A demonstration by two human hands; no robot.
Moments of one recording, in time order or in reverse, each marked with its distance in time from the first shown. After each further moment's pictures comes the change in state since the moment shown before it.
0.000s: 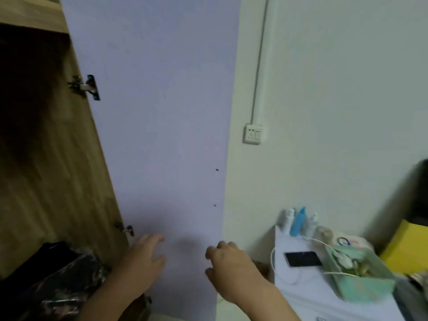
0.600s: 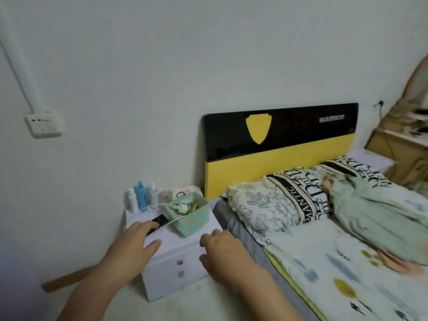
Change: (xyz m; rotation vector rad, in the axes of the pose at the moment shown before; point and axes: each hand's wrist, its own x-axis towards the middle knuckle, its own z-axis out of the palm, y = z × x) left_hand -0.076 0.283 0.188 0.027 -0.311 0.621; right_hand -0.290 0.201 0.007 0.095 0.115 0.721
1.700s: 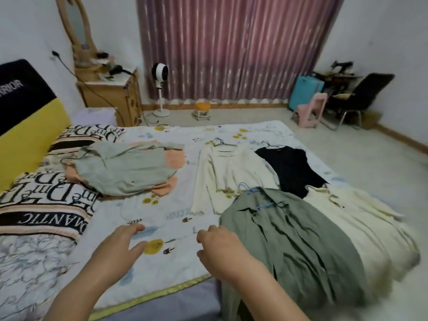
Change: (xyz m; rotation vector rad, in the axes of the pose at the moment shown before) left_hand 0.066 0.388 0.293 0.064 -0.788 1.040; right_hand -0.224 0.288 0.015 0.268 0.080 1.316
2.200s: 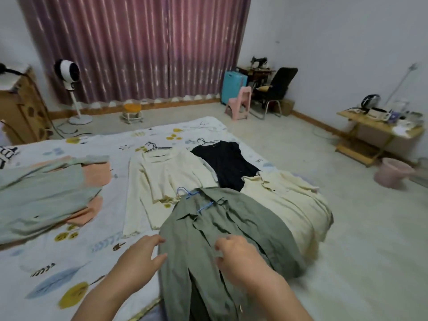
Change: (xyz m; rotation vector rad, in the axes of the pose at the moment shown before) left_hand 0.067 0.152 0.115 0.076 -0.333 0.348; right_hand -0.052 0.166 0.005 0.191 0.038 0.457
